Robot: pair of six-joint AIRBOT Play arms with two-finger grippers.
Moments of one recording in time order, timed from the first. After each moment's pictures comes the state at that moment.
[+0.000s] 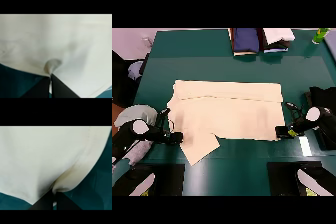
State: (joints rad) left arm -0.13 -0.81 0.39 1.13 -1.08 -1.57; right arm 0.00 -0.97 0.52 -1.36 1.21 1.59
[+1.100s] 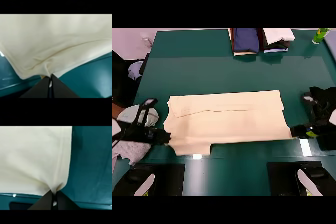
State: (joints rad) left arm -0.16 -0.60 0.68 1.28 -1.43 -1.60; right arm 0.00 -0.70 0.69 -1.54 1.48 1.61
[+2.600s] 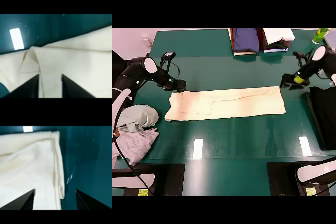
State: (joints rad) left arm -0.15 -1.45 1.34 1.38 -1.10 -1.52; right arm -0.15 -1.63 1.52 -1.39 1.39 1.54
